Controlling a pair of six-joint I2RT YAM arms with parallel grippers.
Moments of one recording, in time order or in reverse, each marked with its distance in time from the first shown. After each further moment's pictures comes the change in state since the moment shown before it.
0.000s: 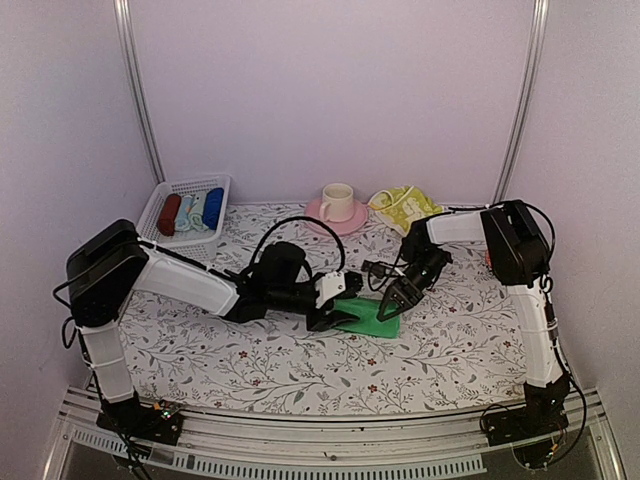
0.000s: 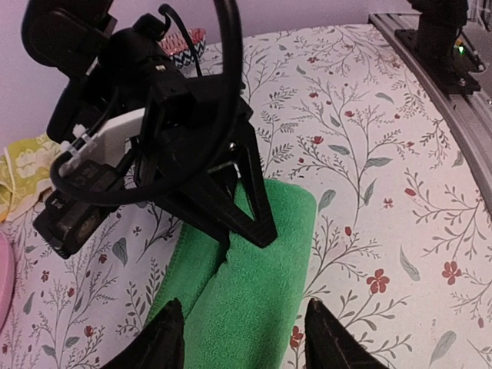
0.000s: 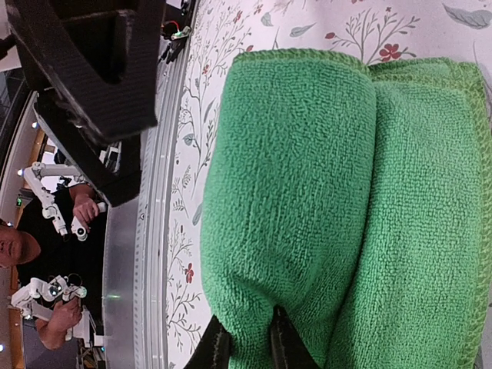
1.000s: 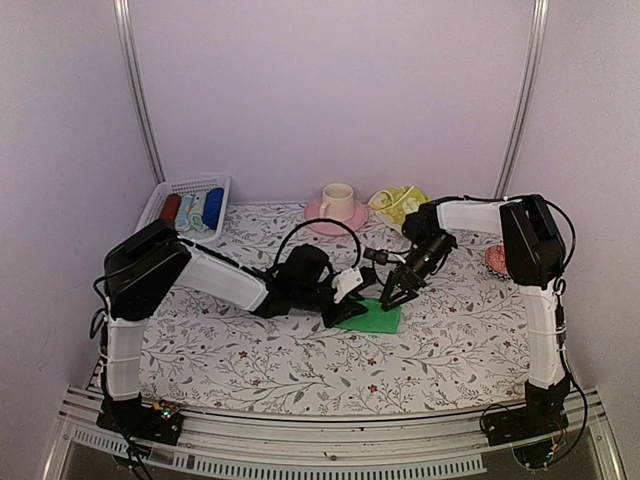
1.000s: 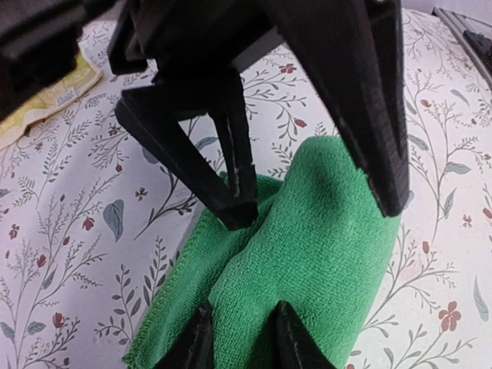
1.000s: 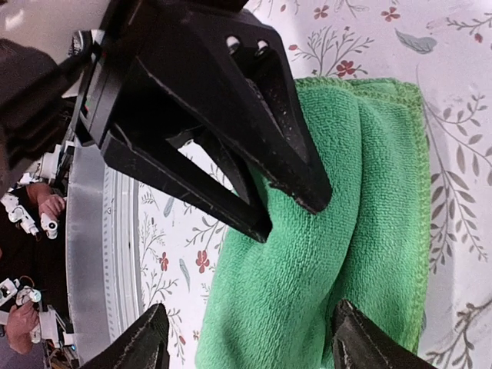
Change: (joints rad) left arm 0.007 0.220 0.201 -0.083 -0.119 -0.142; right arm -0.007 -0.114 -0.009 0.100 0.139 0.119
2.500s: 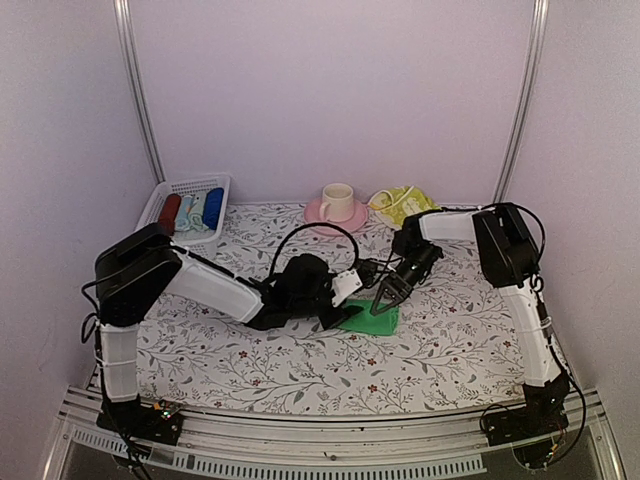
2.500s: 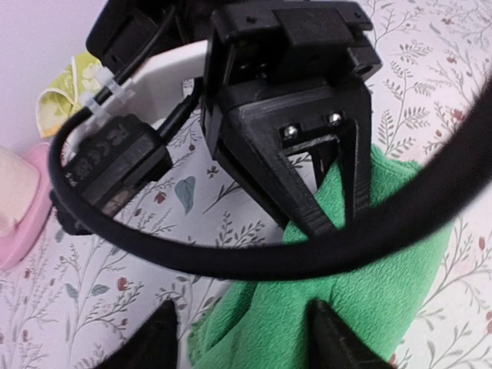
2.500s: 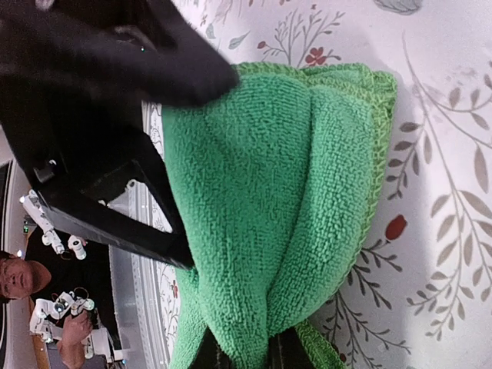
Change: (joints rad) left arm -0.060 -0.047 -0.073 0.077 -0.296 0.030; right arm 0.018 0.203 0.164 -0.102 -0.081 0.077
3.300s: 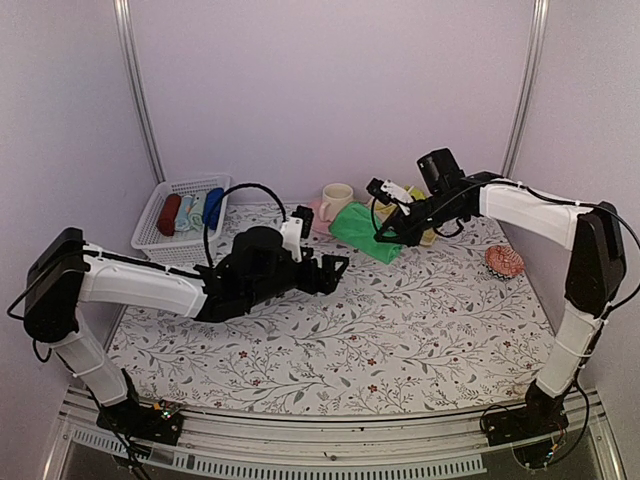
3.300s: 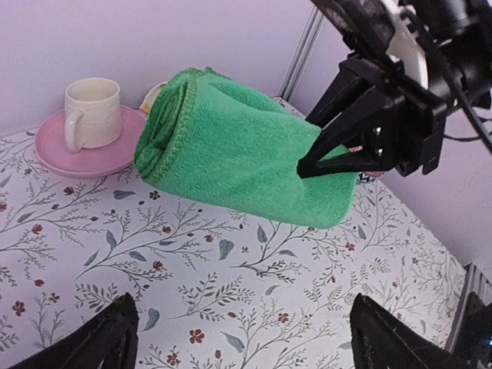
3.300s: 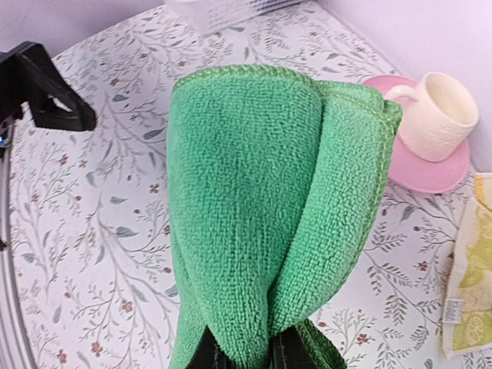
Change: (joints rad) left arm -0.006 -0.417 -0.196 0.027 -0.211 -0.724; right arm 0.038 -0.637 -0.309 0.756 0.482 0.368
